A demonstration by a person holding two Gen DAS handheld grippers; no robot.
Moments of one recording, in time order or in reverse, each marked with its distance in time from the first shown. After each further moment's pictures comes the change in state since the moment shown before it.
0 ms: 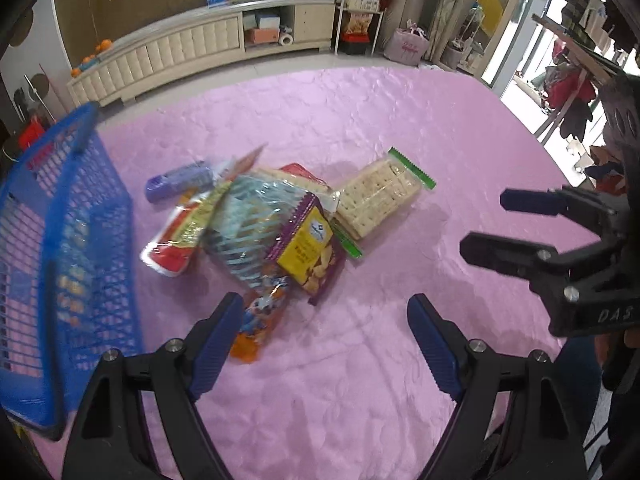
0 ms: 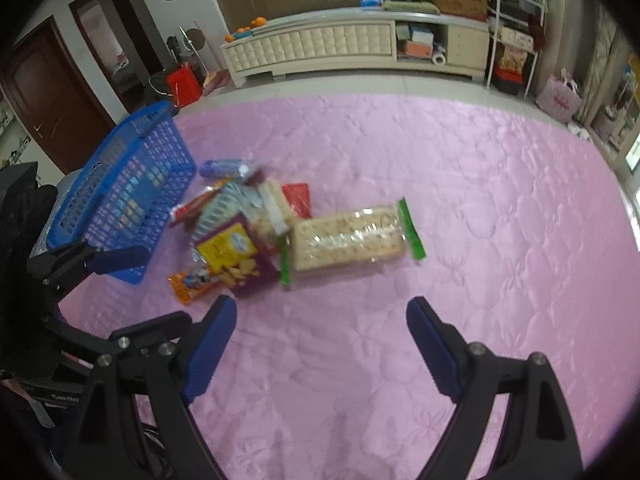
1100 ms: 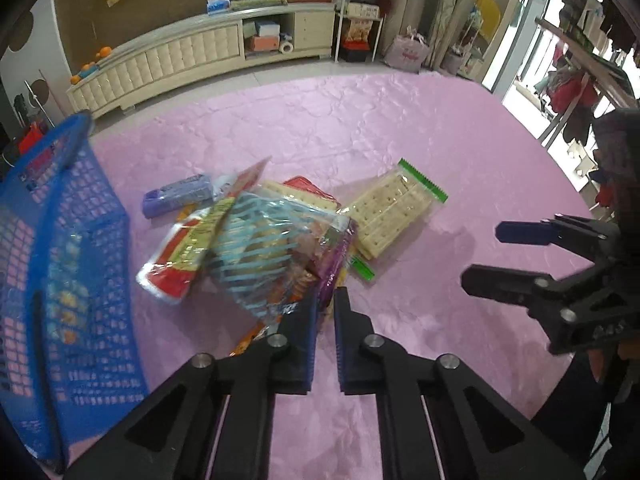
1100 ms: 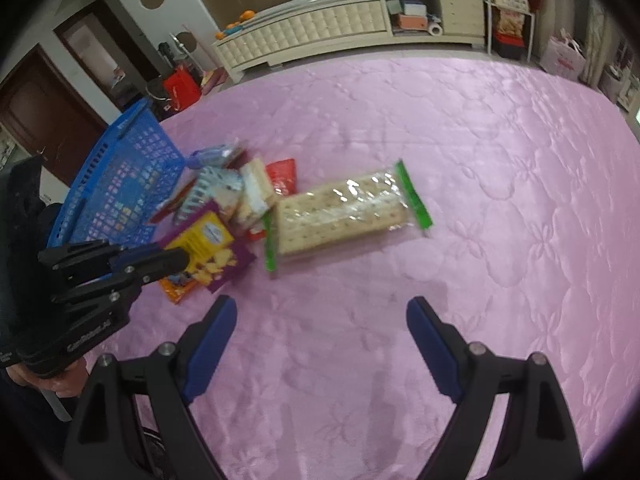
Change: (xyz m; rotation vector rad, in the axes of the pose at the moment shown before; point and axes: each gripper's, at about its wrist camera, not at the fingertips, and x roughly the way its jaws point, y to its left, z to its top) left arm -0.002 0.002 0.005 0.015 -0.053 0.012; right arm 0.013 -0.010 0.001 0.076 0.031 0.077
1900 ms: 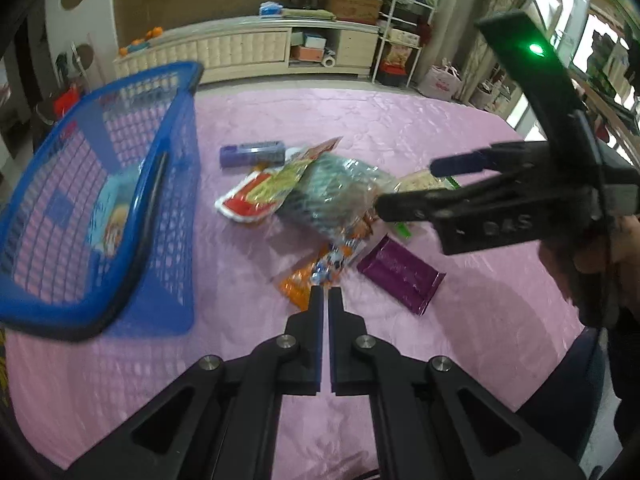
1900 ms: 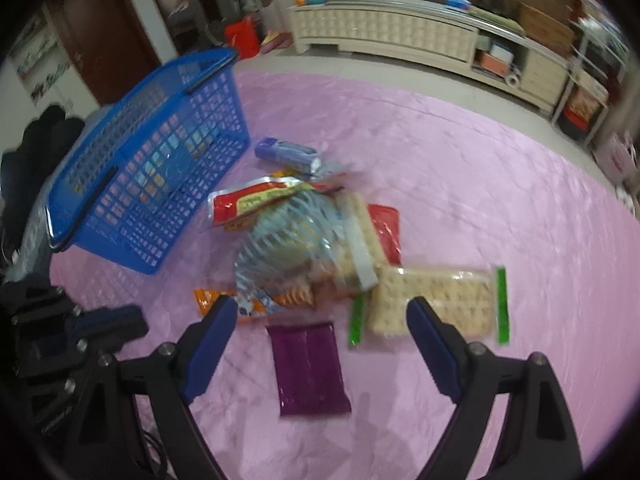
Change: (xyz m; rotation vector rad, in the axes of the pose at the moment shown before) left arm -0.043 0.047 -0.064 -0.168 -0.061 0.028; right arm 0.052 0.115 0.060 -0.370 0.076 -0.033
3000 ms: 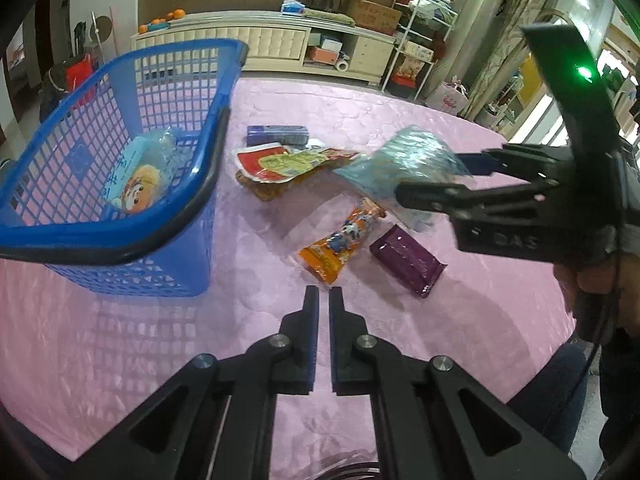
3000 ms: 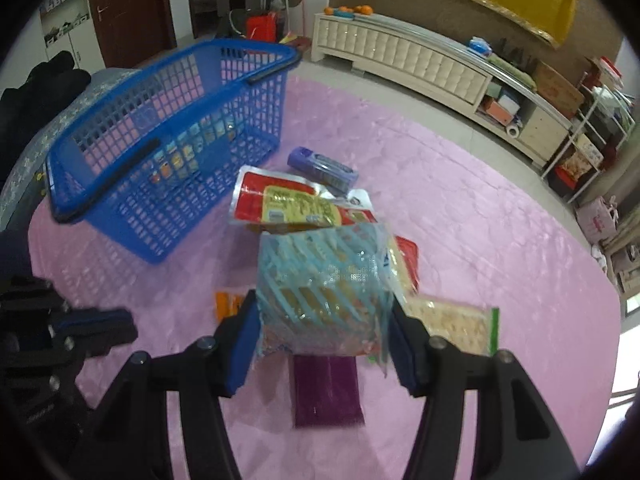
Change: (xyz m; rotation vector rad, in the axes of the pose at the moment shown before) left arm -0.023 0.022 -0.030 -0.088 -0.020 -0.042; right arm -0.018 0.048 -0.009 -0.104 -0.060 -0.128
